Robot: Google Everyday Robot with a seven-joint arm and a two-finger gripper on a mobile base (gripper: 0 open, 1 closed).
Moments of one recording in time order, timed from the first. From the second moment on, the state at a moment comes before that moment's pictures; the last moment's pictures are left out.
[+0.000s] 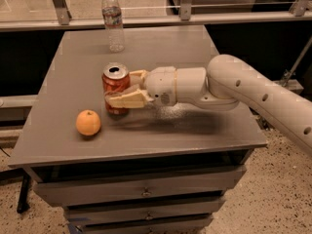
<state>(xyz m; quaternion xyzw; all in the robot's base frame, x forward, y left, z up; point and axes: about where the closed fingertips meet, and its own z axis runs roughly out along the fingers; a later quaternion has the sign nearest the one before) 0.538 0.090 0.885 -0.50 0.57 0.42 0.50</state>
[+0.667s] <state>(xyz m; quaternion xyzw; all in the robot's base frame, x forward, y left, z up) 0.531 0.104 0.877 -0.51 0.57 0.43 0.47</state>
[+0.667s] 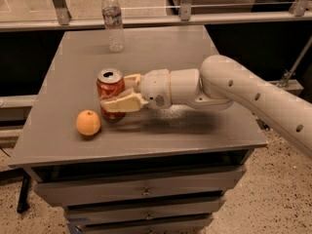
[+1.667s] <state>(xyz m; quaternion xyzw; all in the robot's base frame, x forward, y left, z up) 0.527 0.106 0.873 -0.52 0.57 0.44 0.45</state>
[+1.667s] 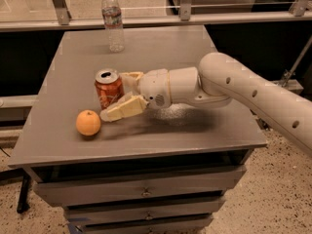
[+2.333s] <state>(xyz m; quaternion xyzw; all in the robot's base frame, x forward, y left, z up) 0.526 0.088 0.879 -0.53 0.57 0.45 0.45</state>
